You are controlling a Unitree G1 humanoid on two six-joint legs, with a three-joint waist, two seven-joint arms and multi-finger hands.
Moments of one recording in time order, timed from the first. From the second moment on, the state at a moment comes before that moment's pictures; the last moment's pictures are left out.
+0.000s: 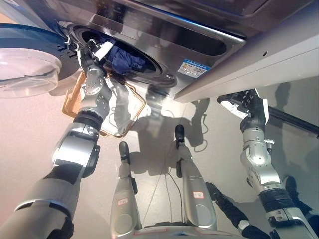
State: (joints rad) left arm -1.13 0.39 -0.18 1.04 -0.81 -0.22 0.36; right arm -0.18 -0.54 0.09 0.22 0.37 -0.26 -0.34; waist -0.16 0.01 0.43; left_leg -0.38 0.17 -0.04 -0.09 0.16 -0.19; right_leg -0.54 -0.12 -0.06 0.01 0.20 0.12
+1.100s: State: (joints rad) left arm -1.31 0.45 -0.20 1.18 -0.80 -0.18 0.38; right arm -0.11 -0.53 0.06 0.11 0.33 -0.29 -0.32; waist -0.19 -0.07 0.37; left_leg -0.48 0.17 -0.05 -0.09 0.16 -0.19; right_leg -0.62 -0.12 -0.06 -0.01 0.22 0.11
